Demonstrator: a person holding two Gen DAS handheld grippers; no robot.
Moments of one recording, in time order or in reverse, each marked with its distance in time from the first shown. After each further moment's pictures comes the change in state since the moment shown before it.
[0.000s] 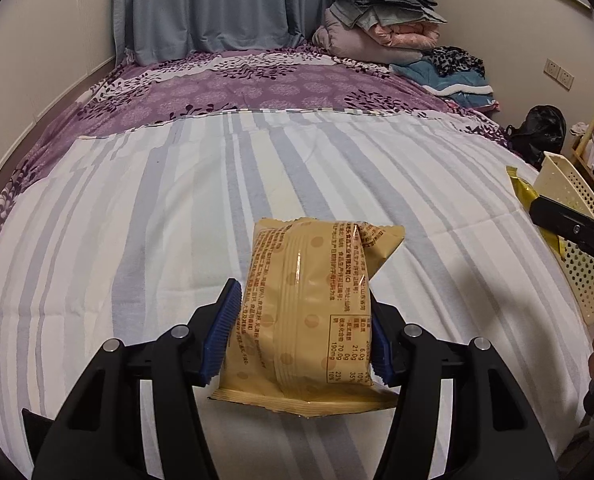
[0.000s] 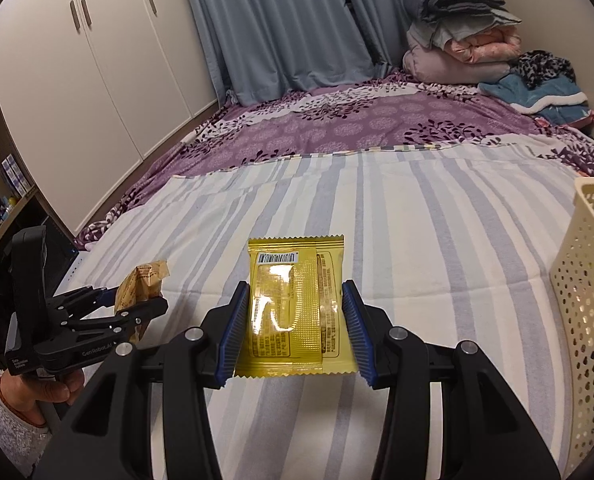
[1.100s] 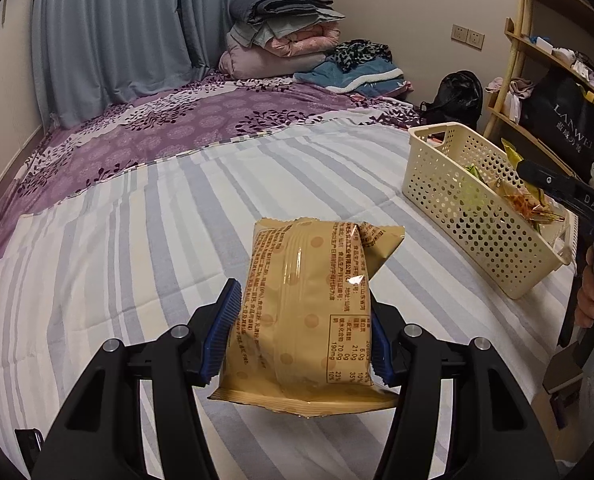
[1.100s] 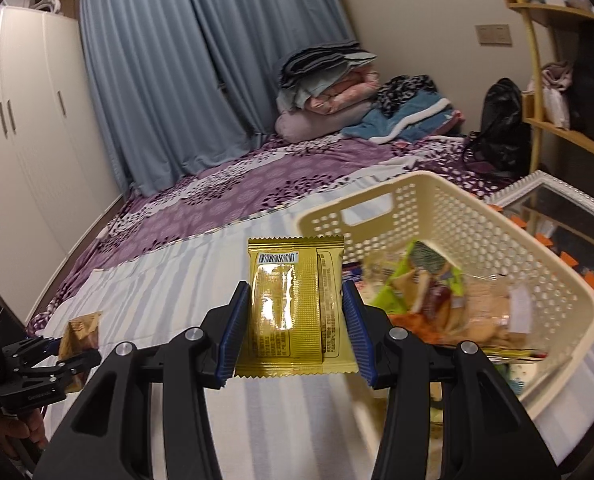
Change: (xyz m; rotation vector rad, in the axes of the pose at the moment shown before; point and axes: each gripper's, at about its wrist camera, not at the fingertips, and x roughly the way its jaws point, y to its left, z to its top) left arm -0.052 -0.152 0.003 0.230 -0.056 -0.153; right arm -0.159 -0.153 -0.035 0.244 -0.256 -0.317
